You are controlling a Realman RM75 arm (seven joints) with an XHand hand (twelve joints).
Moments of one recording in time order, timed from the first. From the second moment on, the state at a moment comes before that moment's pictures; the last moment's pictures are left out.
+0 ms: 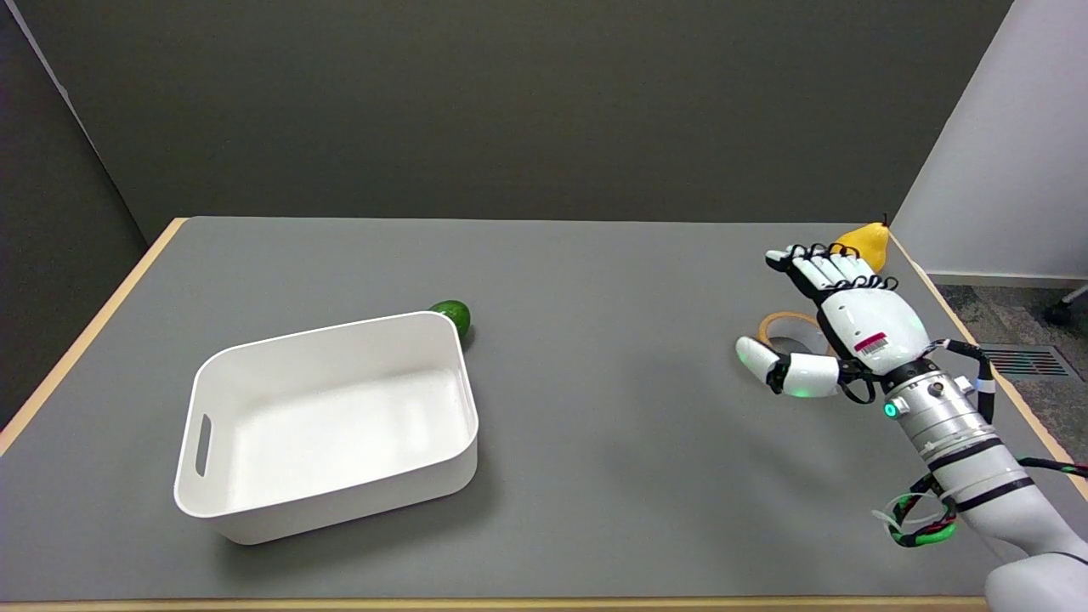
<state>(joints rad) -0.56 -0.87 -1.56 1.58 0.89 0.73 0.00</state>
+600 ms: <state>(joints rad) -0.42 -0.84 -1.60 1.41 0.88 0.67 -0.01</state>
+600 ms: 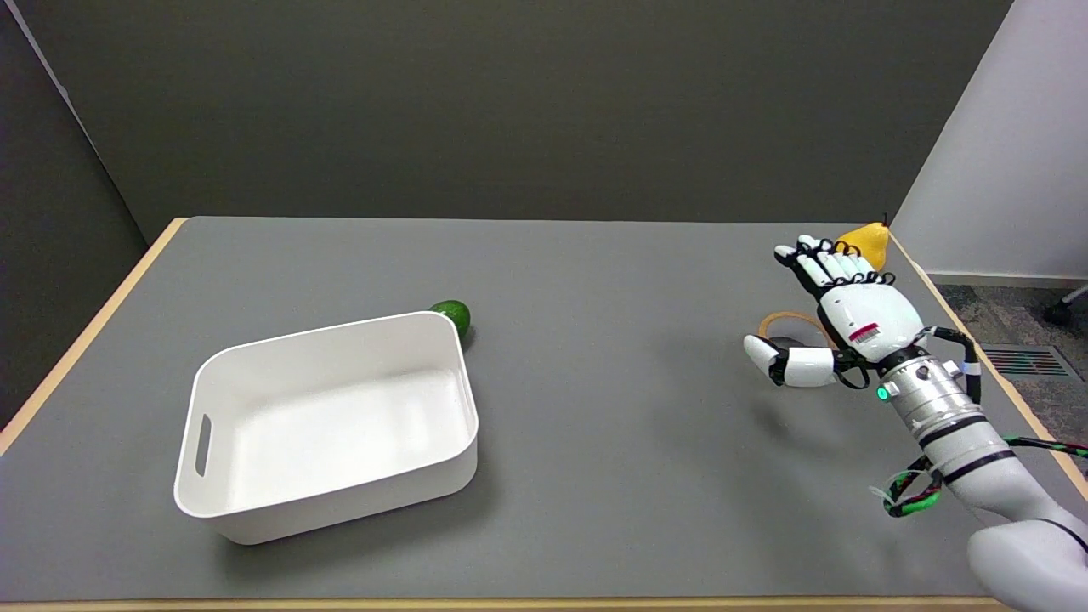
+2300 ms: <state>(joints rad) -0.29 -0.86 -1.68 1.21 0.98 0.56 0.04</state>
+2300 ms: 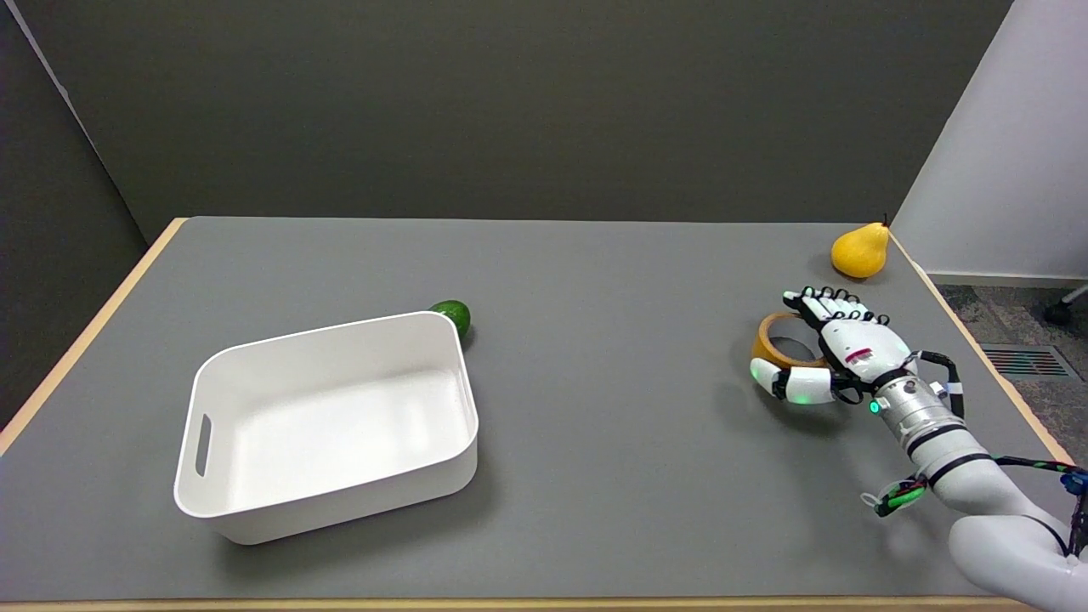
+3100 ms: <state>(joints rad) -0.28 -0.89 -1.71 1.20 0.98 0.63 0.03</state>
